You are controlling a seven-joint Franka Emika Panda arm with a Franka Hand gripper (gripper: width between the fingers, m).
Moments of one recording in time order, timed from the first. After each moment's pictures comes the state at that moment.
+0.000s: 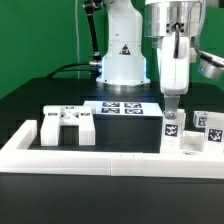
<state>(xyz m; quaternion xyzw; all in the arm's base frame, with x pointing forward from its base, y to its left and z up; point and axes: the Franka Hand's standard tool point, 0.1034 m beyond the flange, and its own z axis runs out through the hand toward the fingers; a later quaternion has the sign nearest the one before) 0.606 0.041 0.083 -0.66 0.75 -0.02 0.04</state>
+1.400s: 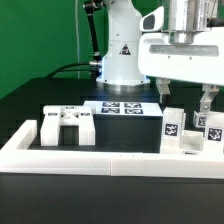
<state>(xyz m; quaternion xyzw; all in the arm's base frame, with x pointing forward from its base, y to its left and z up) 0.603 0.064 0.092 -0.90 0.43 -0.05 0.02</state>
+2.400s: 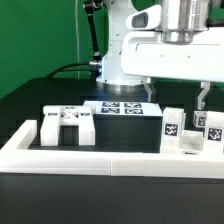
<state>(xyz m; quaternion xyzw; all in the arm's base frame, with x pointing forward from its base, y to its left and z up) 0.585 0.049 0.096 -0.96 0.28 -0.06 0.01</state>
